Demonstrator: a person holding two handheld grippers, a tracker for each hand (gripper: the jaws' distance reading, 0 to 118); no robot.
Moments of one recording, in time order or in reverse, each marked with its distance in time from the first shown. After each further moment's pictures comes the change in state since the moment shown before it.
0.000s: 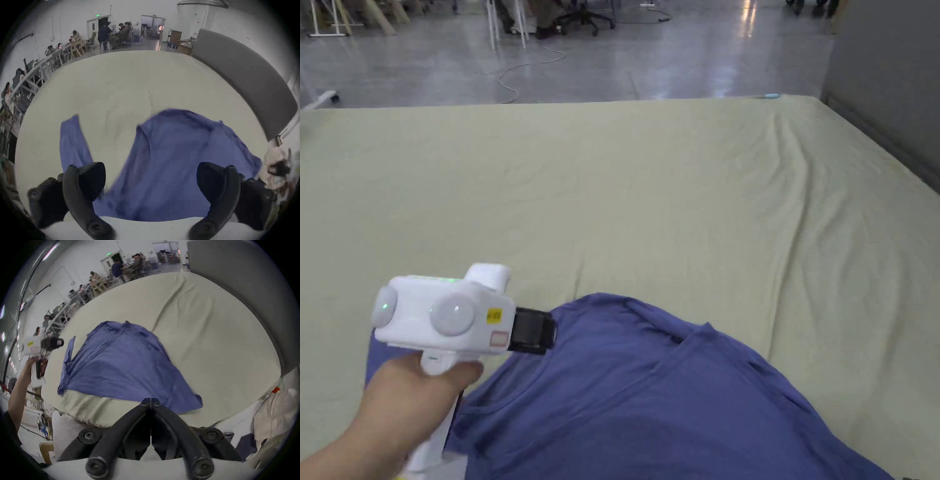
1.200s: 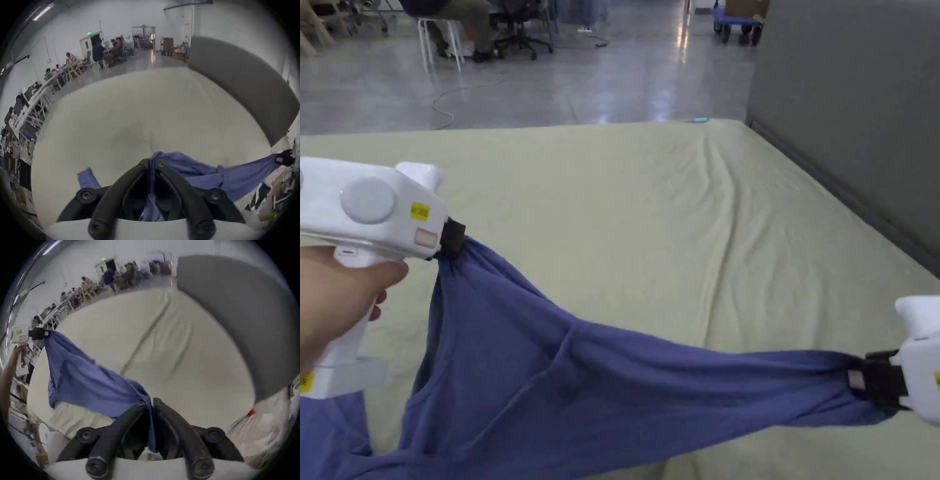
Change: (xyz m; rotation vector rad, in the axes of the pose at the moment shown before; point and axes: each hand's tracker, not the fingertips) left arm 0.032 0.121 0.104 0.177 0.005 -0.104; right arm 0.014 0.121 0.082 0.205 -0.188 0.129
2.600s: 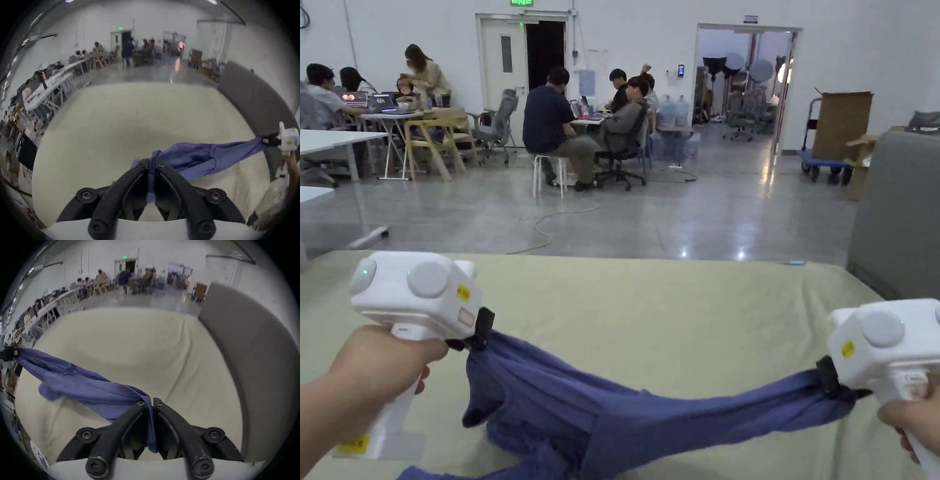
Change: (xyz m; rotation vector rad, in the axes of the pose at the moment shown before) left arm -0.108 0.012 -0.061 -0.098 0.093 0.186; right arm -0.081 0.217 -0.214 -0.105 0.002 0.151
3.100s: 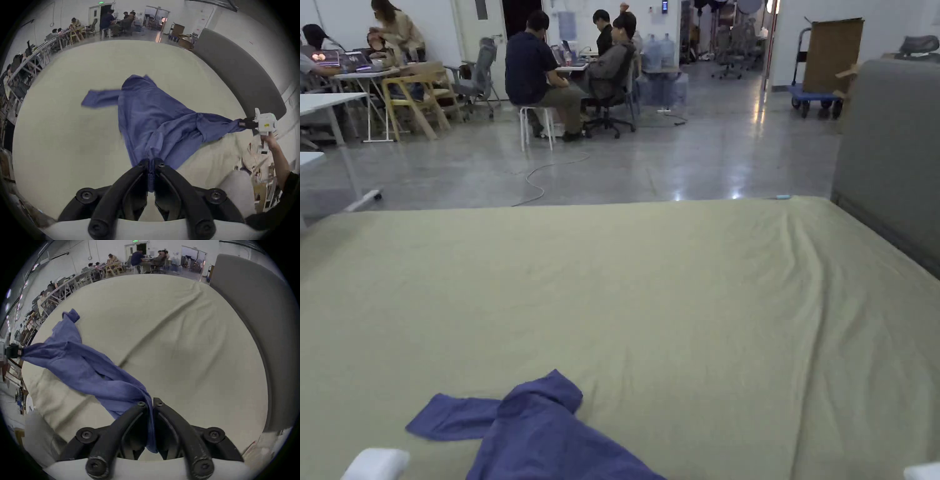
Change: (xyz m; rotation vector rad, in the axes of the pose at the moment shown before) left arm -0.013 -0.276 0.105 -0.210 -0.230 -0.007; right arm 0.019 -0.291 0.041 -0.088 0.137 0.047
